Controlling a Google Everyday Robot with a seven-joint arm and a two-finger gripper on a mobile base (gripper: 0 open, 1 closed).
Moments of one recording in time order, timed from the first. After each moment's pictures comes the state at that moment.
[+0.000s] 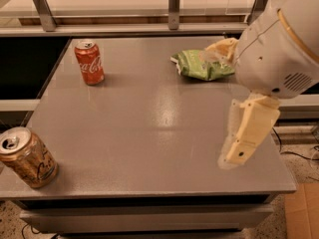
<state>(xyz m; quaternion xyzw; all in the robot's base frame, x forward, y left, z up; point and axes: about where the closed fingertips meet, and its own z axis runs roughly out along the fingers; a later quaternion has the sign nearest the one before) 0.377 -0.079 0.983 -0.71 0.65 0.09 0.25</state>
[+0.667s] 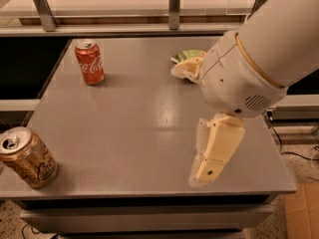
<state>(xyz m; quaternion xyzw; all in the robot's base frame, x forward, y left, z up) 0.360 -0.037 0.964 -0.73 0.63 0.12 0.25</state>
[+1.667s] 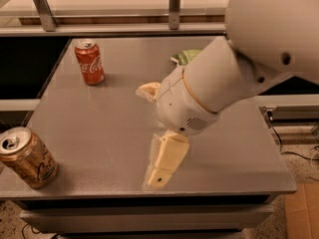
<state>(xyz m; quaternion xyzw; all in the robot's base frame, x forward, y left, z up) 0.372 0.031 0.911 -0.72 0.61 0.20 0.27</state>
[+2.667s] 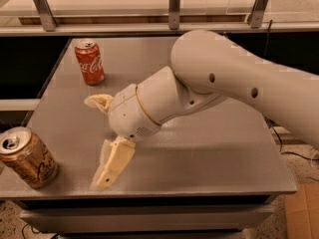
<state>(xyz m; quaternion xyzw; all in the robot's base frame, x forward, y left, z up) 0.381 0.137 0.881 -0.72 0.51 0.34 0.34</state>
